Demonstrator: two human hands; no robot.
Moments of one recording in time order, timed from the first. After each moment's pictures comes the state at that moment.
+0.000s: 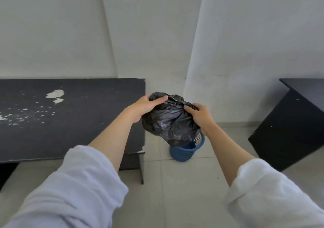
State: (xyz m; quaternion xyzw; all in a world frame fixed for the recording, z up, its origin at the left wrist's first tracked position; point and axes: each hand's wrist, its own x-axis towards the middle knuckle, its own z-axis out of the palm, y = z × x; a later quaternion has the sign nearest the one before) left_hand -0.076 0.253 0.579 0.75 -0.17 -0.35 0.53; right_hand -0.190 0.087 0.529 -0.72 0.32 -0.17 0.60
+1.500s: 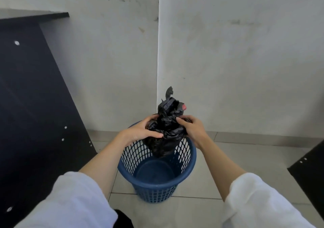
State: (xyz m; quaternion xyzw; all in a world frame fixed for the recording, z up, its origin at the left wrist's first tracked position) left_hand 0.073 -0.134 0.033 0.76 -0.24 -0.37 0.48; right_hand -0.012 -0.319 0.018 -0.65 0.26 -0.13 0.70
